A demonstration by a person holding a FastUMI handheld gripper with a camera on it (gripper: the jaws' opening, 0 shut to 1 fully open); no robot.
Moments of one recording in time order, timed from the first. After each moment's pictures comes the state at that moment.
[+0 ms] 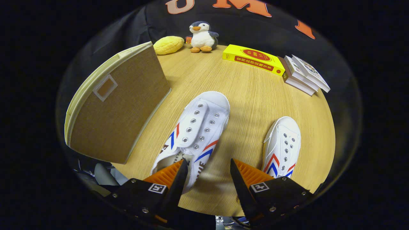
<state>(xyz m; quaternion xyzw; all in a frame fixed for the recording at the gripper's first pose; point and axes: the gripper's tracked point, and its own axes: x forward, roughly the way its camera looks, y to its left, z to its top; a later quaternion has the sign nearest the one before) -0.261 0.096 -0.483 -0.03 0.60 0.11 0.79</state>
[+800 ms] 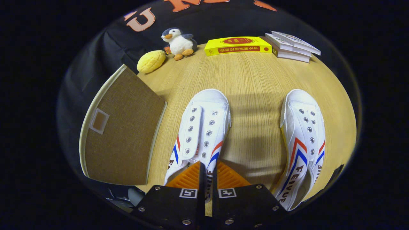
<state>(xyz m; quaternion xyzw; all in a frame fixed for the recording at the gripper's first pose) -0.263 0.124 -0.489 0.17 0.61 0.07 0.77</state>
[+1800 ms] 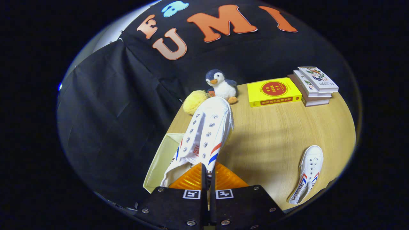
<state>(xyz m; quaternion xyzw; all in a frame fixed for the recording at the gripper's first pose) -0.148 0.213 -0.298 0.22 0.49 0.16 0.83</state>
